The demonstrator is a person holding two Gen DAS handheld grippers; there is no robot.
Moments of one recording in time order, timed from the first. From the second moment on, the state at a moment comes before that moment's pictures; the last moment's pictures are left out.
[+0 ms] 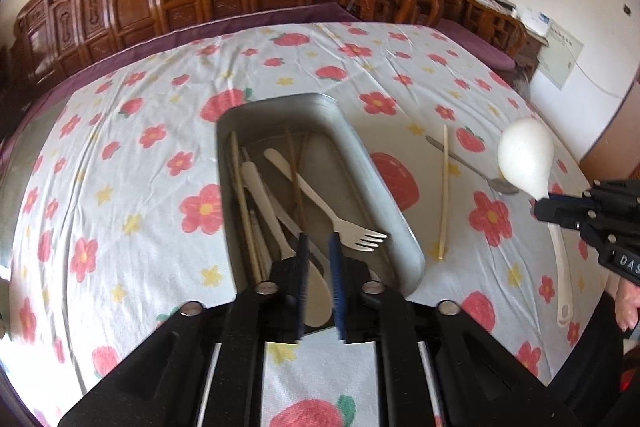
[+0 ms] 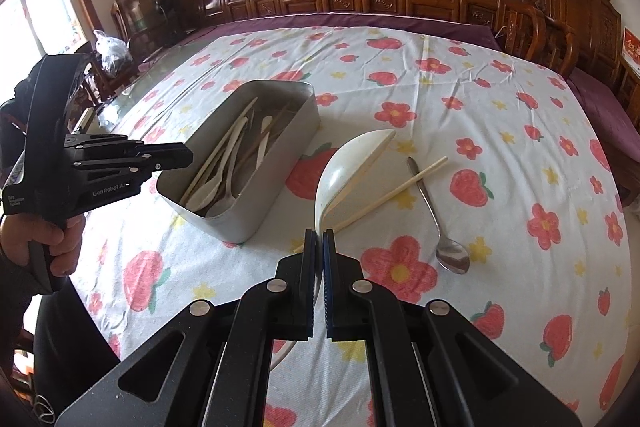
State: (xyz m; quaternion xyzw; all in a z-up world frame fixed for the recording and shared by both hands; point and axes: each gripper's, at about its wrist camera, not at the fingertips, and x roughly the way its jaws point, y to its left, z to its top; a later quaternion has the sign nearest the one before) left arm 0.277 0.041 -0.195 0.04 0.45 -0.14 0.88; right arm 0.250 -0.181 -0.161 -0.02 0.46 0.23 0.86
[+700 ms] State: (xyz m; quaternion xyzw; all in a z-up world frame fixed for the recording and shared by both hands) left arm 0.267 0.099 -0.188 -0.01 0.39 -0.04 0.92; right arm 0.323 -0.088 -0.150 -0.06 0.44 0.28 0.85
